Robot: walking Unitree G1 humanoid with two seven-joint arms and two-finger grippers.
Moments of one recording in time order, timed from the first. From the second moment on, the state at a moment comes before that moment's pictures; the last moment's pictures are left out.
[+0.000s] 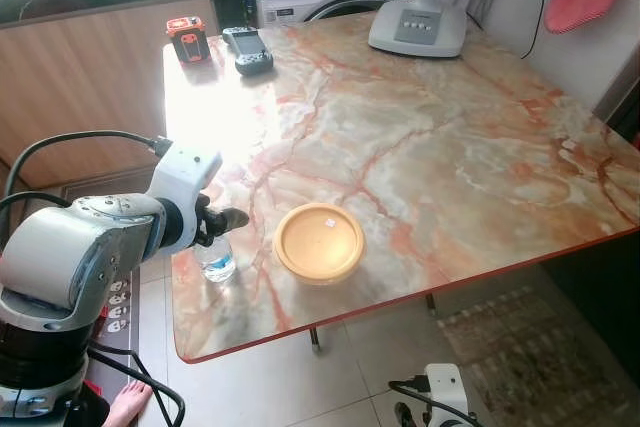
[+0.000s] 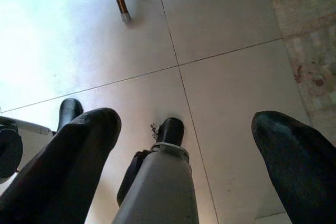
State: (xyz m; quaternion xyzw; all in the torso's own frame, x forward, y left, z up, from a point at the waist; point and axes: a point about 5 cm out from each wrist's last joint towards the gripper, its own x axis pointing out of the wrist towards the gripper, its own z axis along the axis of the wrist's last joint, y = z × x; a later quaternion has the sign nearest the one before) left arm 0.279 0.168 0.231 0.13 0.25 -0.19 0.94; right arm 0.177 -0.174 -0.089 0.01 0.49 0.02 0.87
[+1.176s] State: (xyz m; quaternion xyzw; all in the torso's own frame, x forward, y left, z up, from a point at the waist) left arm 0.262 0.182 0.241 0.15 0.28 -0.19 0.93; right arm 0.177 -0.170 -0.090 0.02 0.49 0.02 0.87
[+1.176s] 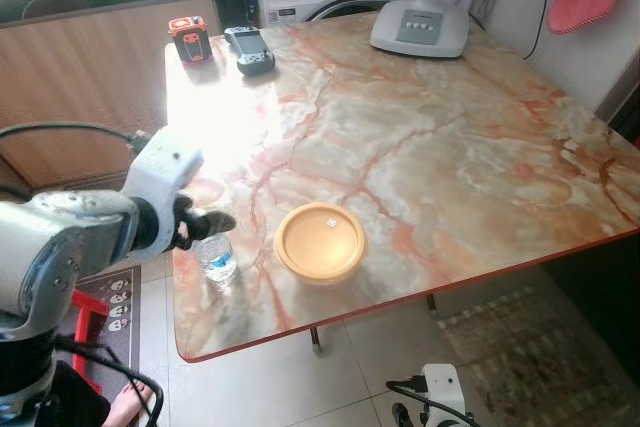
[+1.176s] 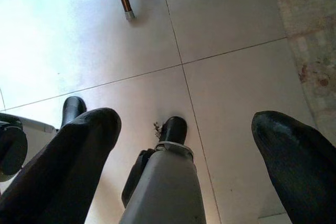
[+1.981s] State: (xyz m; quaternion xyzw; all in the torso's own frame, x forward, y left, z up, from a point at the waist) left arm 0.261 0.186 0.235 0.13 0.28 -0.17 0.94; right arm 0.177 -0.172 -0.089 0.02 0.49 0.02 0.87
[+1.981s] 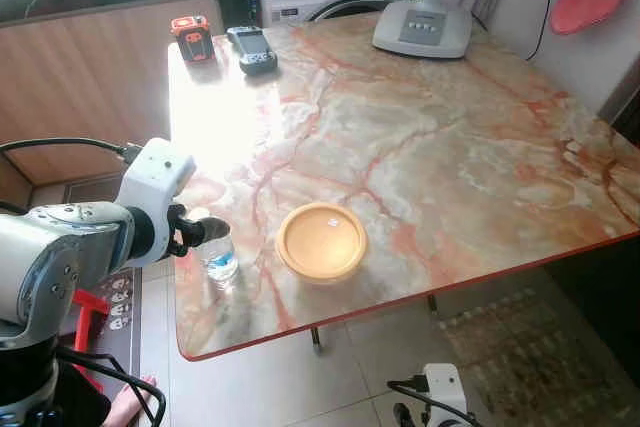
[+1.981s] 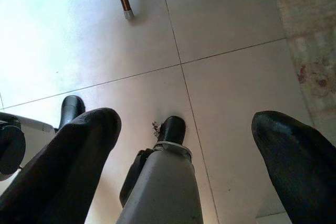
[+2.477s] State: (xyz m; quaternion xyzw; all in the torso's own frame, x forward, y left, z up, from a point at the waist) left arm 0.262 0.189 0.237 0.12 0.27 -0.16 0.94; right arm 0.177 -0.170 -0.089 0.02 0.49 0.02 0.87
